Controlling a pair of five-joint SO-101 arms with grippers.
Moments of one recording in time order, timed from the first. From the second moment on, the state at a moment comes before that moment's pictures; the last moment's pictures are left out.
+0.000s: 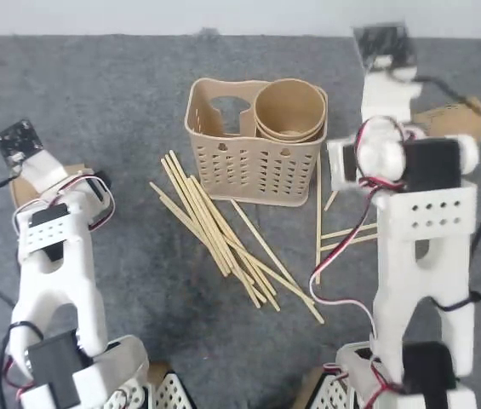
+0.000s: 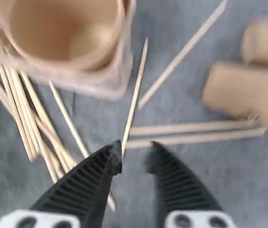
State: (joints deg) left arm -28.1 -13.8 49.8 29.7 17.6; right arm -10.5 -18.6 -8.1 100.7 1.0
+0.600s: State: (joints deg) left arm -27.3 -13.8 49.8 29.8 17.6; right arm -5.0 -33.8 61.8 53.1 8.7
